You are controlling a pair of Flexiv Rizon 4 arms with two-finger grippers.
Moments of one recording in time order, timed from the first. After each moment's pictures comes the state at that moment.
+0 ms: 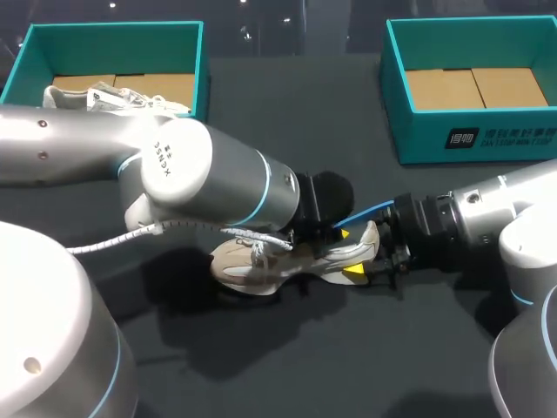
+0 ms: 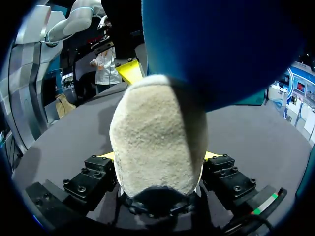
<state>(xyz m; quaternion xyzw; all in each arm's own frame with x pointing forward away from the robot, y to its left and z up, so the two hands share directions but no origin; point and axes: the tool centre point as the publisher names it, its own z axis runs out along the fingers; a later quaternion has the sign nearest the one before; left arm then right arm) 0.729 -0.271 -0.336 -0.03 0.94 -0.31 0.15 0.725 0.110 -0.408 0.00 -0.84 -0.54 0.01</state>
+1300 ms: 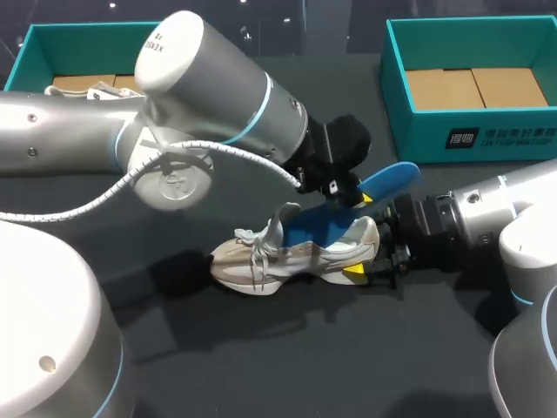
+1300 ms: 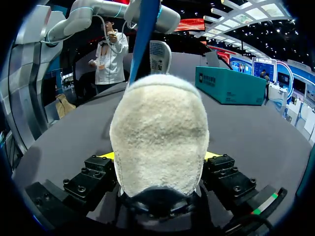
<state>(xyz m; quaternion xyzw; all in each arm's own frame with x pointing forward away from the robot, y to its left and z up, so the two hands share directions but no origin) 0.715 -0.297 -0.252 -0.04 0.94 -0.35 0.02 0.725 0.110 -0.408 0.00 -0.84 -0.54 0.01</state>
